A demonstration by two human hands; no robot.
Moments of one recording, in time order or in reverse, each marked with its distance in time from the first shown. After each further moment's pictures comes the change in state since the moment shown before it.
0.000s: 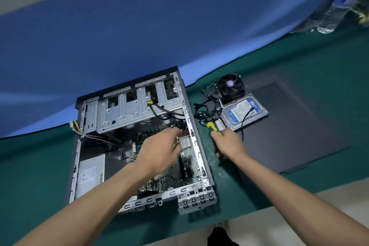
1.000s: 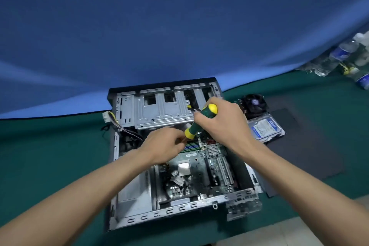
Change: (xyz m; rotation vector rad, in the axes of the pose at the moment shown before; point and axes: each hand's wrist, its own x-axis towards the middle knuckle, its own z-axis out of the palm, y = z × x) left_hand -0.017 -0.140 -0.031 -0.209 -0.086 0.091; right_hand -0.092 -0.199 0.059 -0.286 0.280 -0.520
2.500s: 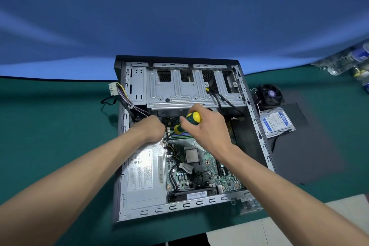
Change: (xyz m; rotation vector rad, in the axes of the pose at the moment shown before) left_hand 0.010 -0.089 0.028 -0.323 -0.214 -0.580; right_hand 0.000 0.003 0.111 -0.084 -0.187 -0.052
